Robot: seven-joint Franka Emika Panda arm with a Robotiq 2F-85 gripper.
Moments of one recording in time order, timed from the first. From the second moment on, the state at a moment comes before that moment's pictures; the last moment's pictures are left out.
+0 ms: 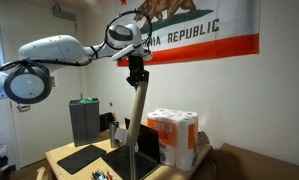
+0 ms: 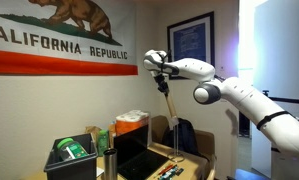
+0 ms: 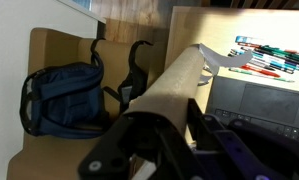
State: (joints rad) arm -0.08 0.83 -0.14 -0.37 -0.31 1.07 -0.42
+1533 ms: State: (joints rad) arm -0.07 0.88 -0.14 -0.37 -0.31 1.24 -0.38
